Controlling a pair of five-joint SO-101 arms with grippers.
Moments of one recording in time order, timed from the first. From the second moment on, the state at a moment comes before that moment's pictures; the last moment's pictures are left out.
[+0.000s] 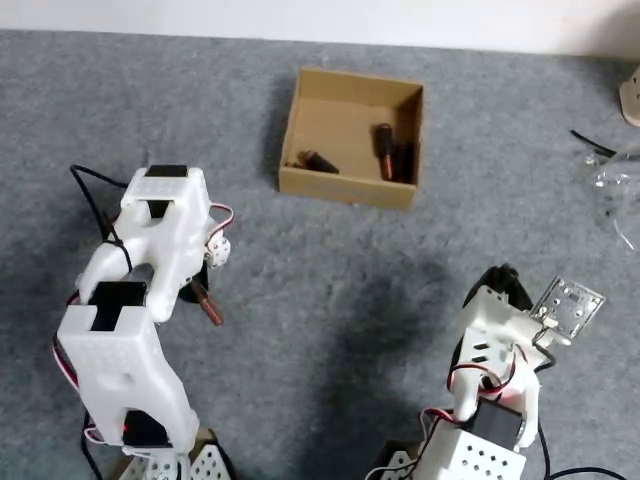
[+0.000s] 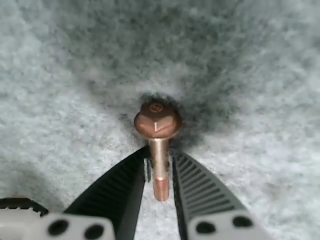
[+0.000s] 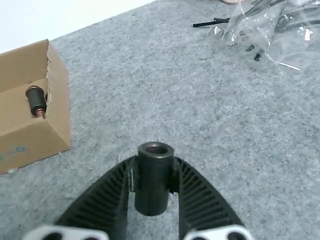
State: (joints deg) left arm -9.7 25.0 10.8 78.8 46.0; right arm 15.6 -104.1 95.9 40.7 -8.3
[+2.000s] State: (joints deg) left arm -2.1 -92.4 44.2 73.3 16.6; right arm 15.6 -104.1 95.9 40.7 -8.3
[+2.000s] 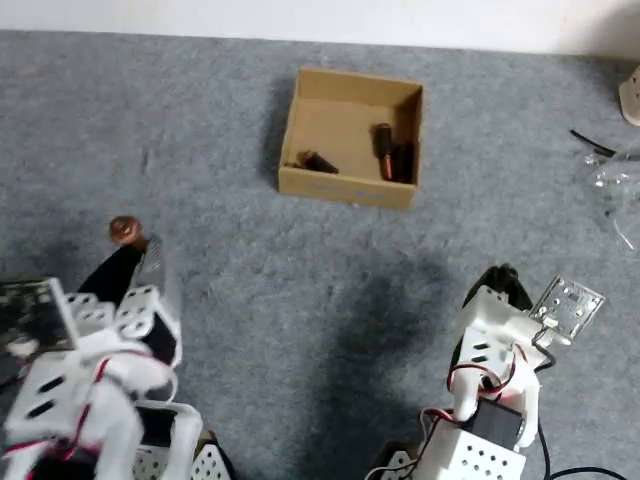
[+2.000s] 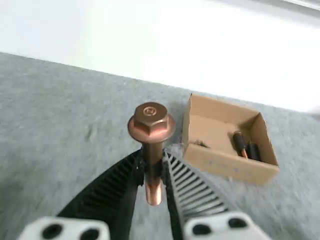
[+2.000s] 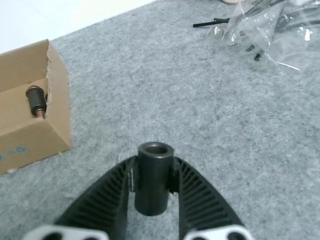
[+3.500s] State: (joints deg) left arm 11.0 -103.7 96.0 22.7 16.6; right arm -31.3 -104.1 95.9 32.7 -4.2
